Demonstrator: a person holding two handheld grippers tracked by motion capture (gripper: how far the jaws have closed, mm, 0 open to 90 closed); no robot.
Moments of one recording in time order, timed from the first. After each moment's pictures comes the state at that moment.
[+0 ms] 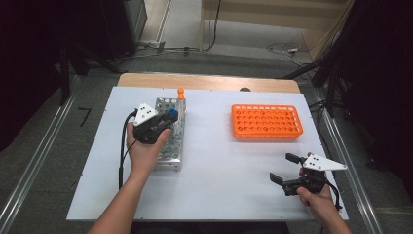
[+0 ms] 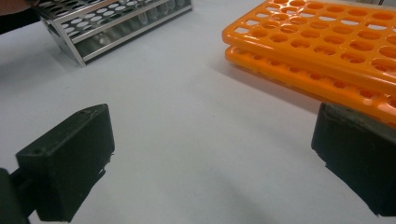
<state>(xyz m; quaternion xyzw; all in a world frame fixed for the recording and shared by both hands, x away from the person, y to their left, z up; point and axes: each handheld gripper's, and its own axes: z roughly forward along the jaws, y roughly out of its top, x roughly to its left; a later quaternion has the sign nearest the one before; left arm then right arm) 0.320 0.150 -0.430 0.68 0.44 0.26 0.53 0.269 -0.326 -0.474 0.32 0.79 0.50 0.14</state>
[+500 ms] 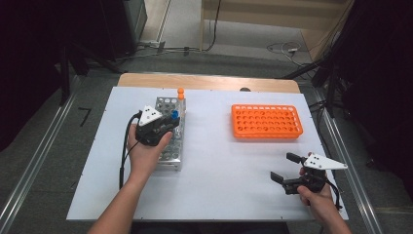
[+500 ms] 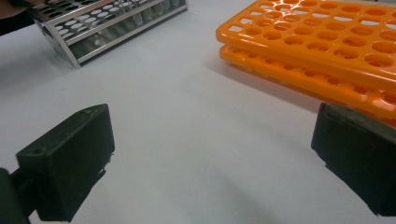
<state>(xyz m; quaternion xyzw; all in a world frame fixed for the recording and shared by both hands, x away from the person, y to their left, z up) 0.320 0.145 -0.434 0.71 0.44 0.24 0.50 0.272 -0.328 -0.475 0.33 0.79 0.50 0.14</state>
